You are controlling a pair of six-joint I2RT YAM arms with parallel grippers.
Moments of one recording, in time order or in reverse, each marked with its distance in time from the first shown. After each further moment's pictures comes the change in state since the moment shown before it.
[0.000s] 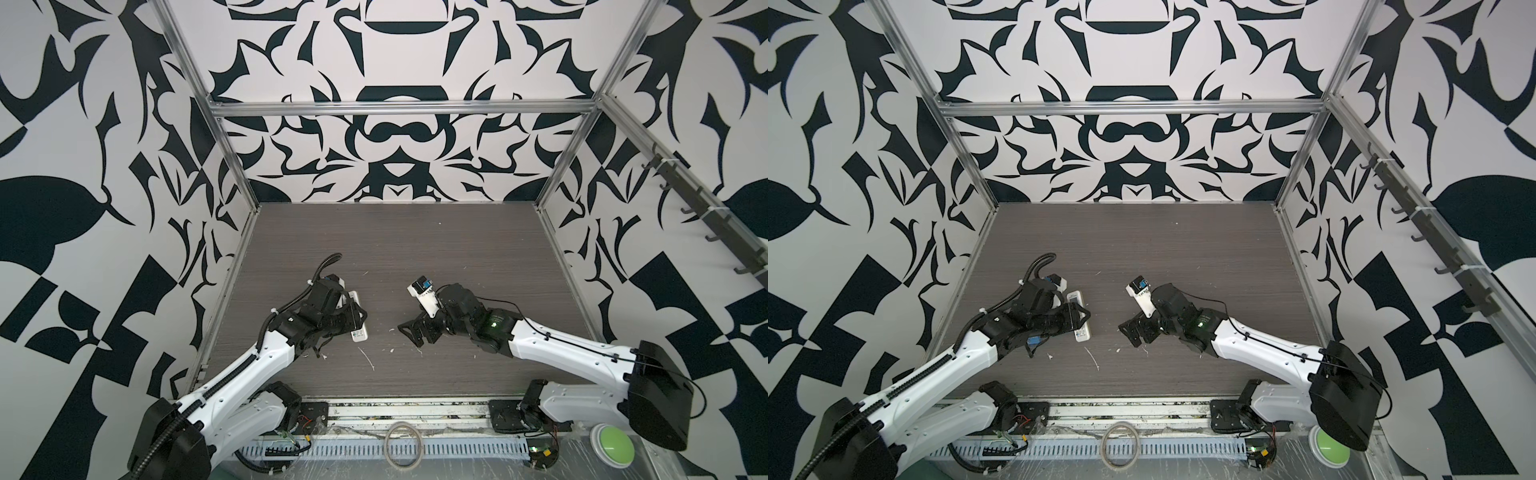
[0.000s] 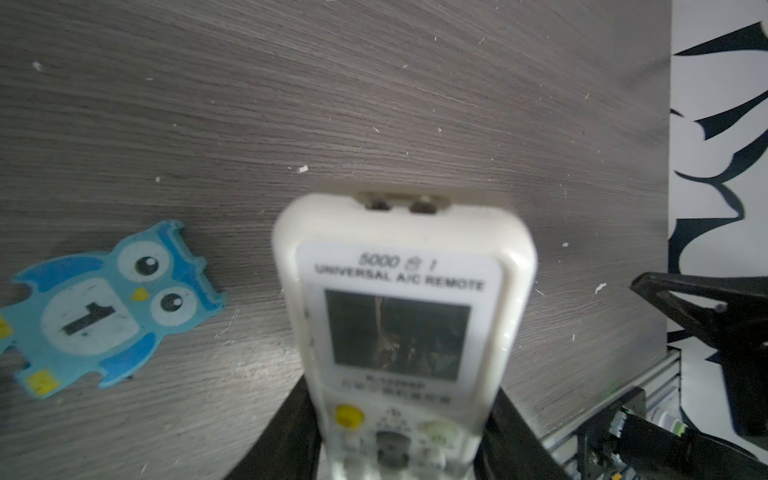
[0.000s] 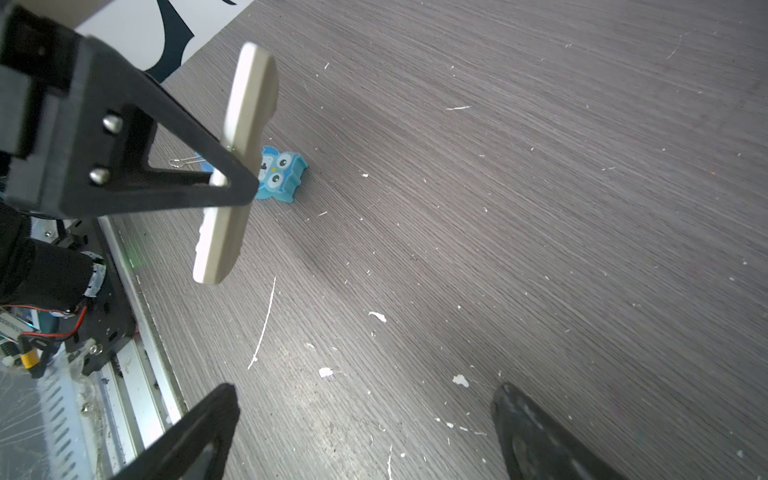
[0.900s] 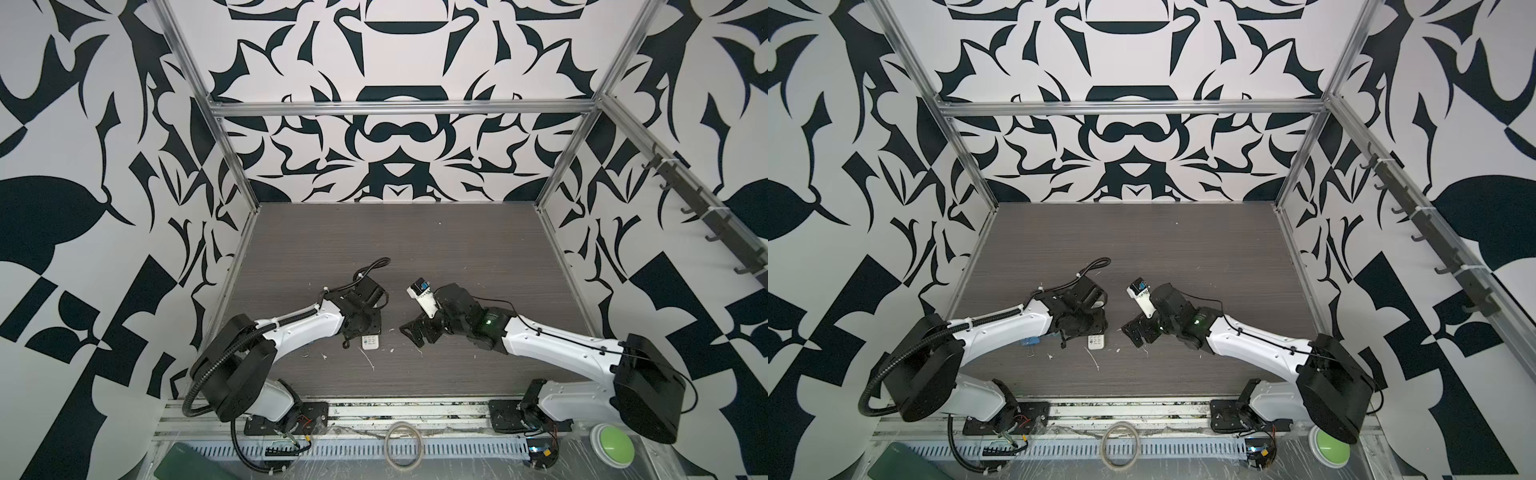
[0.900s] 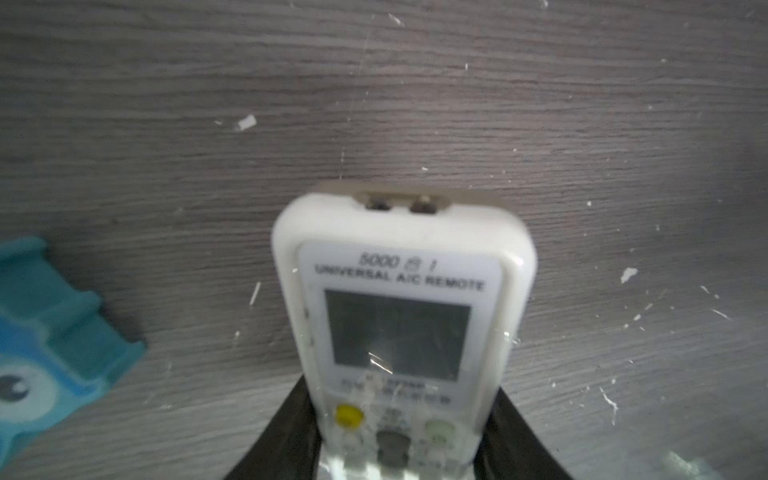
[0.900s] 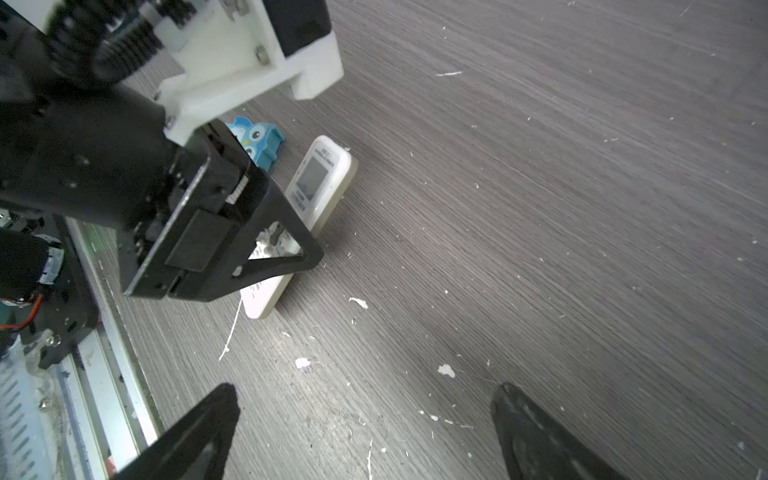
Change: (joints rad) left arm -0.159 0.474 0.177 -0.015 -0.130 -0.007; right arm -0.026 0.055 -0.013 0.006 -0.008 -0.030
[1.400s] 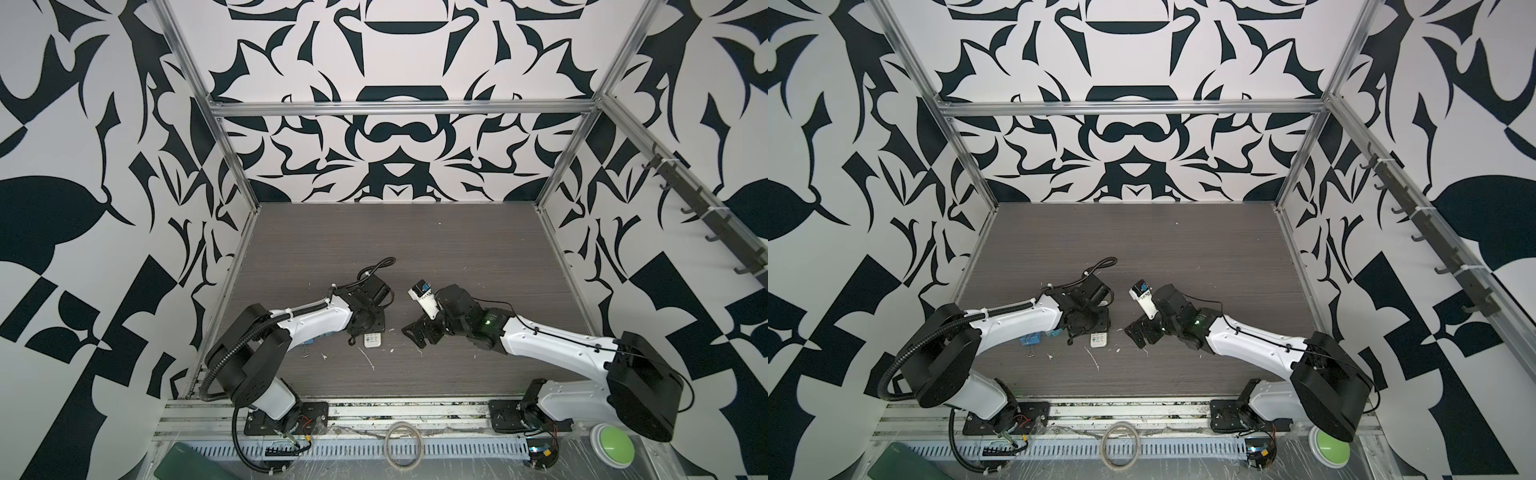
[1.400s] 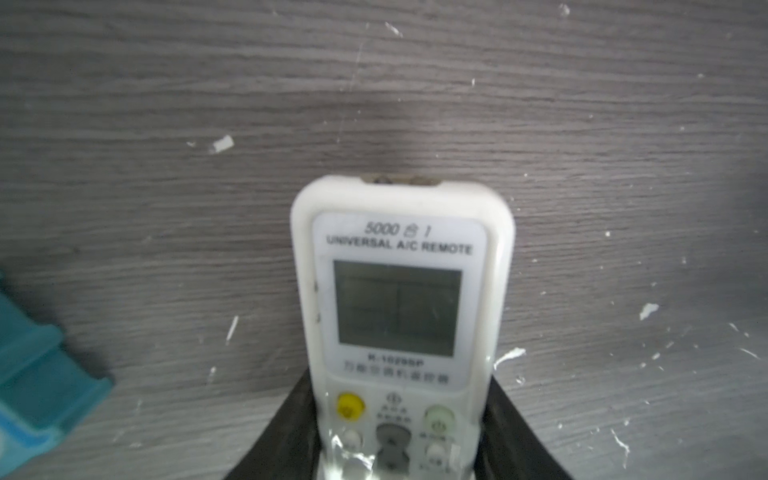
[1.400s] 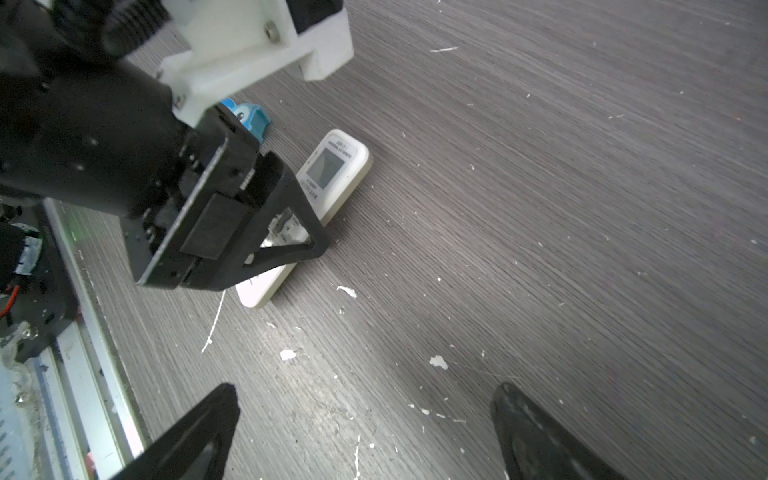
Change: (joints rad) left arm -0.008 0.083 0.047 0.007 -0.021 -0.027; right arm -0.025 0.012 -0.032 0.026 -0.015 -0.016
